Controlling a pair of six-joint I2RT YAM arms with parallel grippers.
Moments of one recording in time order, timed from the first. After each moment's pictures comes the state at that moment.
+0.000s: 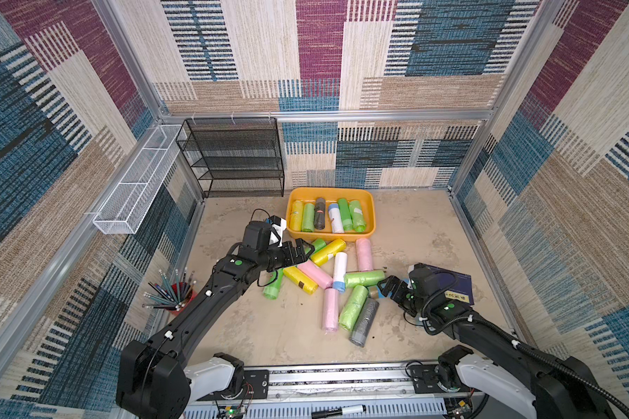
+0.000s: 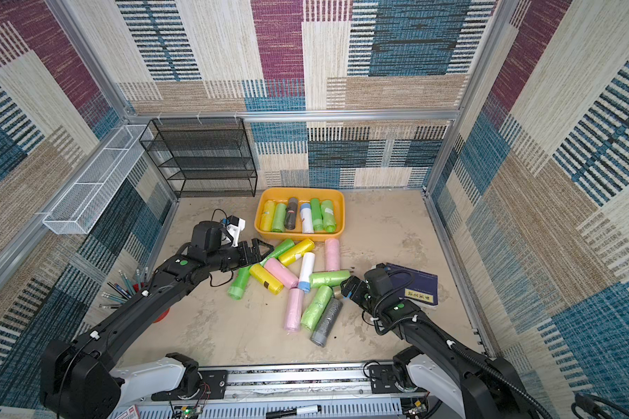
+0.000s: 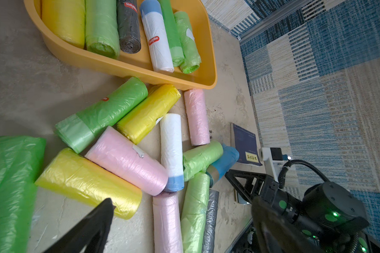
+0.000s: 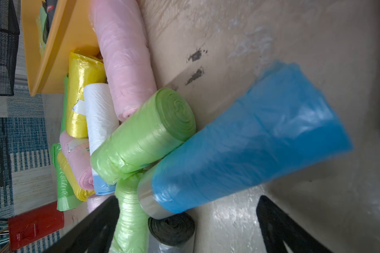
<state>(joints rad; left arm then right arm) -0.38 1.22 0.92 -0.37 0.42 -0.61 0.43 0.97 0.34 -0.16 -0.11 1.00</state>
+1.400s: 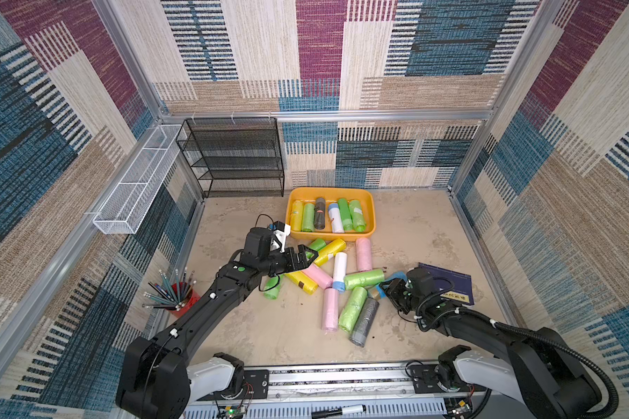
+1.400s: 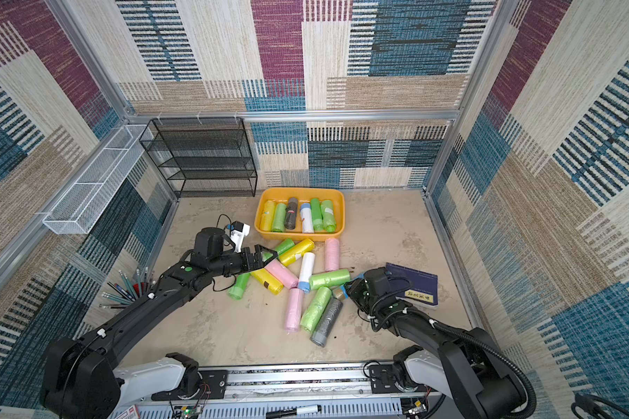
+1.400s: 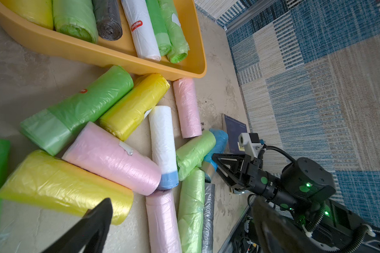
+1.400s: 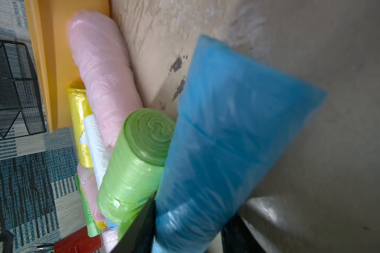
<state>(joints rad) -0.38 1.22 0.84 -0.24 0.49 -0.60 0.39 1.14 0.27 0.12 -0.15 1.18</state>
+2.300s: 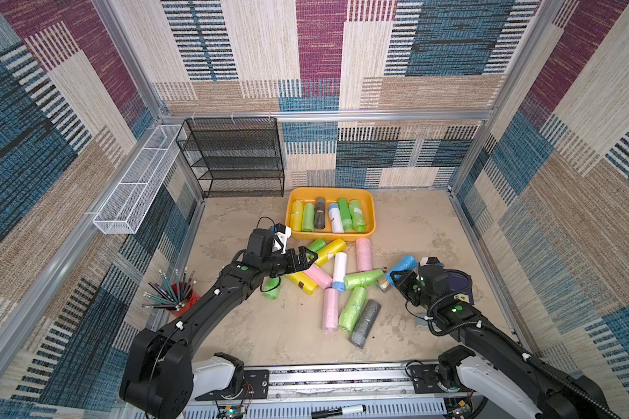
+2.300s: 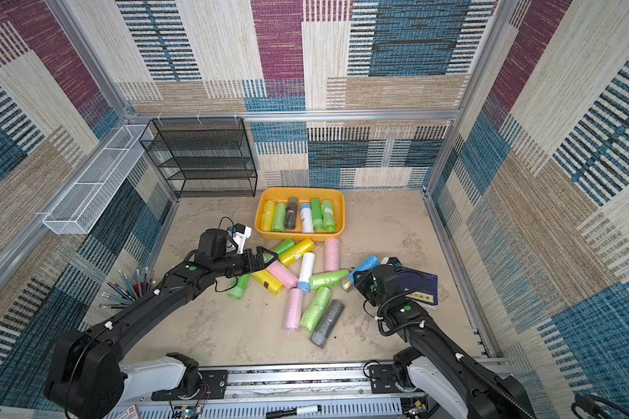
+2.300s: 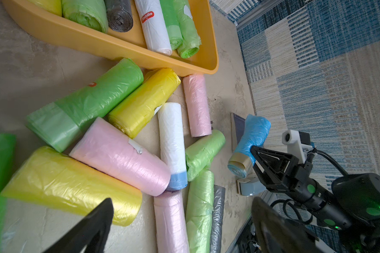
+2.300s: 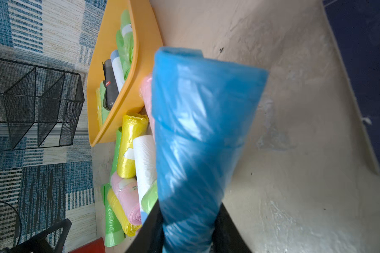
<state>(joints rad) -0.38 1.26 0.82 -0.22 0.48 -0.60 0.39 0.87 0.37 -0.11 -0.02 1.09</state>
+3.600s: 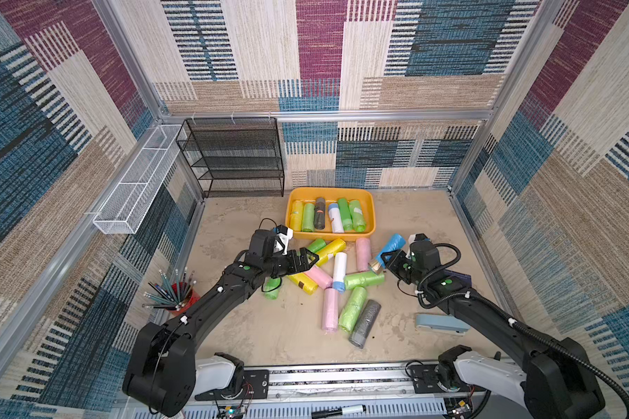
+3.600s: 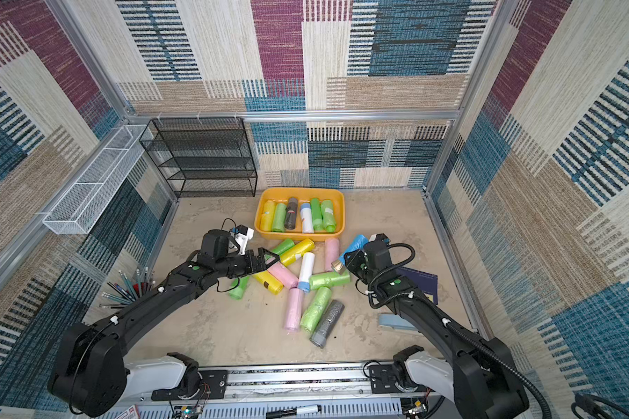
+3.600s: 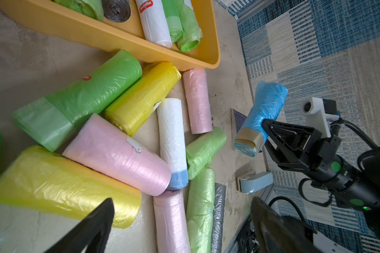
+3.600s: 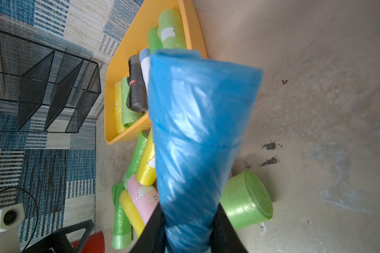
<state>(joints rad) -0.38 1.29 0.81 -0.20 0.50 -0.60 0.39 1.12 0.62 -0.09 -0.06 0.97</state>
